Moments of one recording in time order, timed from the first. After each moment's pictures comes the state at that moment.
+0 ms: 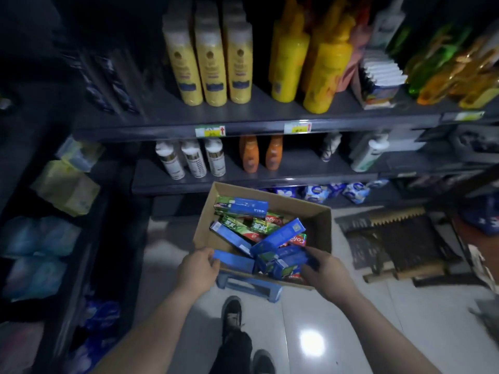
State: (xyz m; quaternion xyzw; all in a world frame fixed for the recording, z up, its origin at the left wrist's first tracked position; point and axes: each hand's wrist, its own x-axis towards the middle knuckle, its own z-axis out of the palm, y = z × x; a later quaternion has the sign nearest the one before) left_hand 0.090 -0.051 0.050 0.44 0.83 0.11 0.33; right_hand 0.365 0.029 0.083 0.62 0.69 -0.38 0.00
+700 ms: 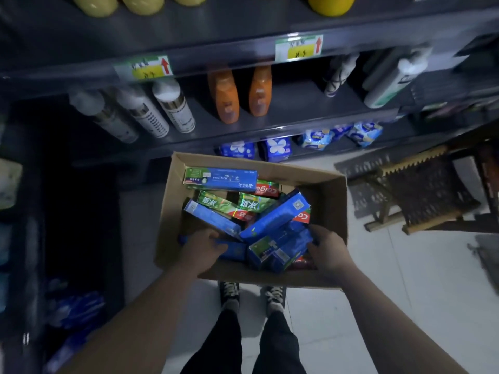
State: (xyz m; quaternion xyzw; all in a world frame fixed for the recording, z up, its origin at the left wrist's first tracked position) left_hand 0.093 0.057 -0.083 0.39 0.78 -0.01 0.49; right_hand 0.371 0.106 -0.077 0.69 0.57 -0.44 0.06
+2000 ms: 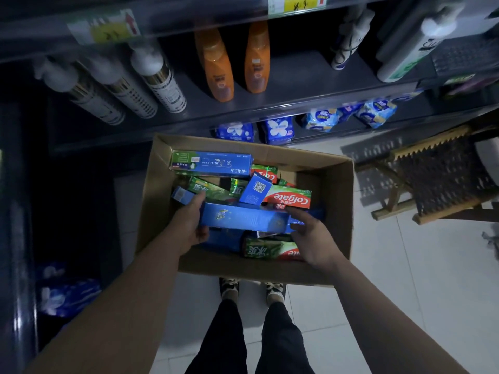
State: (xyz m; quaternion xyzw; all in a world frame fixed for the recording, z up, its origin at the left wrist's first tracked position) left_hand 0.103 0.100 -0.093 -0.07 0.76 0.23 0.60; right_hand 0.354 0.112 -0.106 0.65 0.49 -0.58 -0.03
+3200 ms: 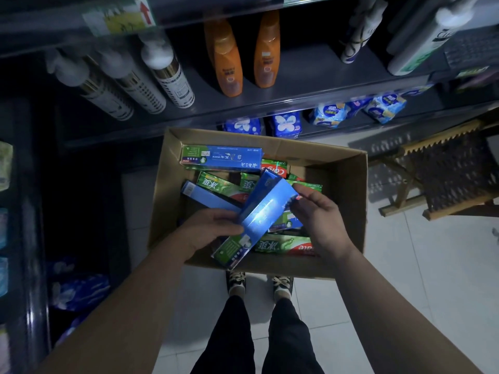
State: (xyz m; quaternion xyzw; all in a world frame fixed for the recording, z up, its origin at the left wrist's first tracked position) left_hand 0.095 0.074 -0.088 0.22 0.68 0.14 0.69; right_hand 0.320 0.121 -0.093 0.62 0.24 -0.68 -0.31
